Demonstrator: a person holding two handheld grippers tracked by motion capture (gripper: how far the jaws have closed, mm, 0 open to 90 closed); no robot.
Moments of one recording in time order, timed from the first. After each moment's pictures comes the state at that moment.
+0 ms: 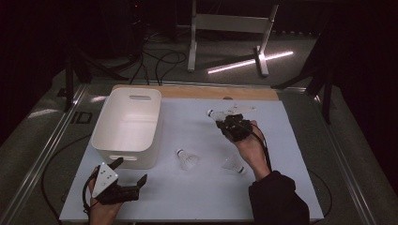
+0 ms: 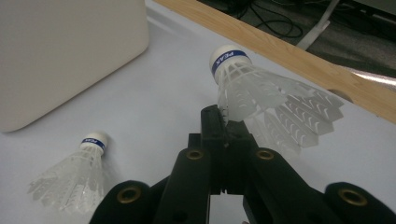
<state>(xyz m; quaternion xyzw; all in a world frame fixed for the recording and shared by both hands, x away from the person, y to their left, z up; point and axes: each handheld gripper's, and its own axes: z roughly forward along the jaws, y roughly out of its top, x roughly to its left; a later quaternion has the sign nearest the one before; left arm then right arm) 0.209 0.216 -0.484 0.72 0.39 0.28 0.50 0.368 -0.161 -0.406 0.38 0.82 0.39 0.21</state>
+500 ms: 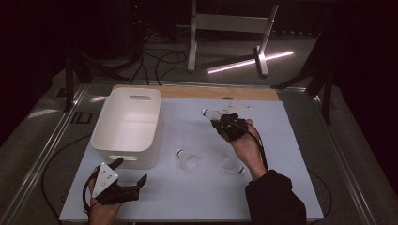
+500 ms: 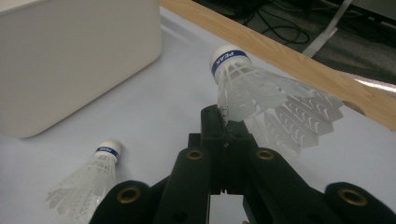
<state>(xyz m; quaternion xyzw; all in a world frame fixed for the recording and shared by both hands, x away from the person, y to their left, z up) 0.209 0.216 -0.484 0.72 0.39 0.28 0.50 0.366 -0.147 -0.401 0.36 0.82 0.39 0.20</state>
